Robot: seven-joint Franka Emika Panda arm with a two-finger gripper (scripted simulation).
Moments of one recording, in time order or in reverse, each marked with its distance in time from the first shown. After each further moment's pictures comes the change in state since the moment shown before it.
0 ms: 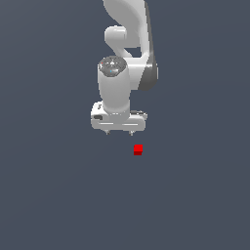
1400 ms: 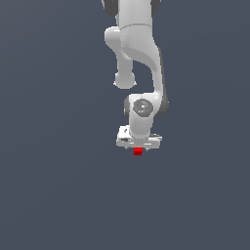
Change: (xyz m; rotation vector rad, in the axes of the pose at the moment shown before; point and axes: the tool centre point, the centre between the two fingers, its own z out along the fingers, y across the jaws) arm -0.007 -0.079 0.142 -0.025 0.002 0.005
